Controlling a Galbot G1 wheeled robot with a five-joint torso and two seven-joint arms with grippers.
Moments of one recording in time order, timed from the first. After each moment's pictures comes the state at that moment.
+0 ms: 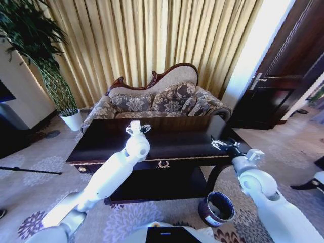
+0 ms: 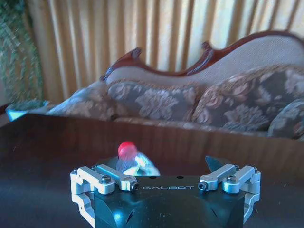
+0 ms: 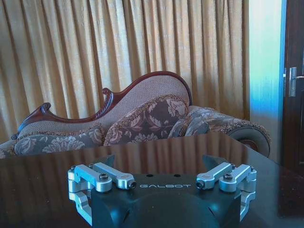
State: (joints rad) left arm 0.51 -1.22 0.24 -1.87 -1.12 0.53 -1.31; right arm -1.43 0.91 0.73 2.10 0.82 -0.28 0.25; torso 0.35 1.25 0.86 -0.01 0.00
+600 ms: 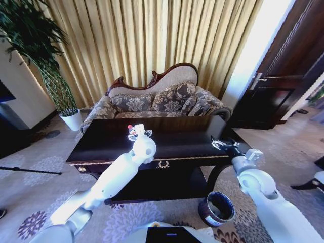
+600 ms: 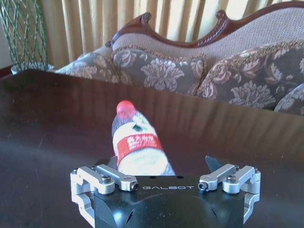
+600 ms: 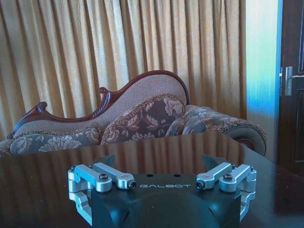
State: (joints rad) left arm 0.54 -1.26 0.25 -1.84 -1.21 0.48 -1.38; right arm -1.43 0.91 0.73 2.09 0.82 -0.28 0.25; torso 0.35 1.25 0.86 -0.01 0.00
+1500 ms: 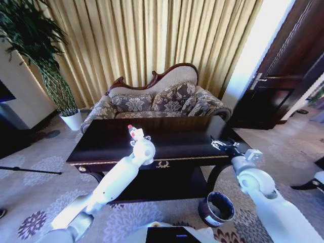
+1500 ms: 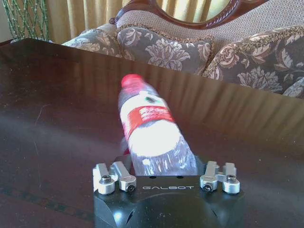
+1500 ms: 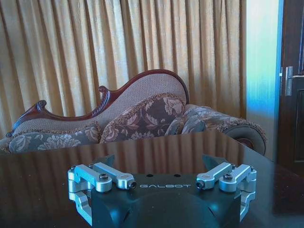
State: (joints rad) left arm 0.57 -1.26 0.22 -1.81 -1.26 0.46 -1.37; right arm -1.42 0.91 0.72 2.08 0.81 -0.28 0.25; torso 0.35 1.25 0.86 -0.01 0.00
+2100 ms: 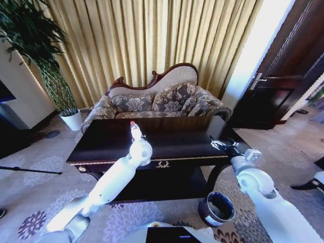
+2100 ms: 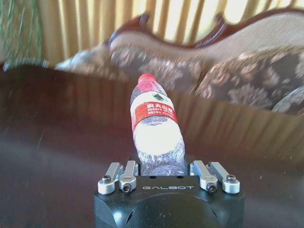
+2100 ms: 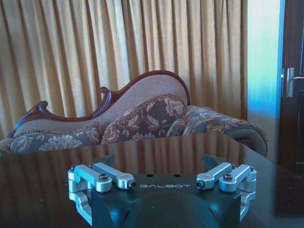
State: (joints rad) left arm 0.61 -1.22 0.19 -1.84 -1.11 0.47 -1.22; right arm -1.42 0.92 0.72 2.08 0.80 -0.28 0.25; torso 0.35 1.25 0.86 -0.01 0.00
